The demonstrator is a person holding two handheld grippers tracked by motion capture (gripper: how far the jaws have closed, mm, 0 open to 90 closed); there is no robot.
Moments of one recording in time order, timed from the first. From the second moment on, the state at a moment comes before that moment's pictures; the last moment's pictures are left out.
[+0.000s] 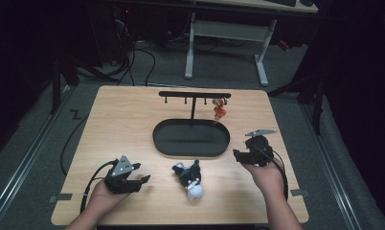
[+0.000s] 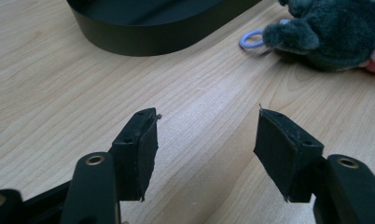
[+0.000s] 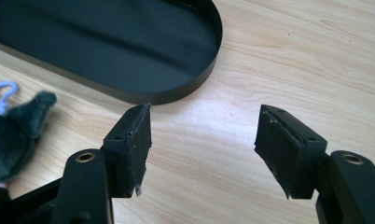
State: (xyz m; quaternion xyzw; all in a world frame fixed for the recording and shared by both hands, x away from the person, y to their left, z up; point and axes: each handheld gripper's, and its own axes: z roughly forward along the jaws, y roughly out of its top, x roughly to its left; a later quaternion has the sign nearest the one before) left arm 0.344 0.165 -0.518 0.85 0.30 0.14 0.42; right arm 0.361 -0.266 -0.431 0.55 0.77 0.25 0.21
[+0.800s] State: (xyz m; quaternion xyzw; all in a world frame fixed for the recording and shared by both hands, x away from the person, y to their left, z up) left arm 0.337 0.148 -0.520 0.85 0.30 0.12 0.42; right arm 0.263 -0.256 -0.505 0.53 0.72 0.36 0.26
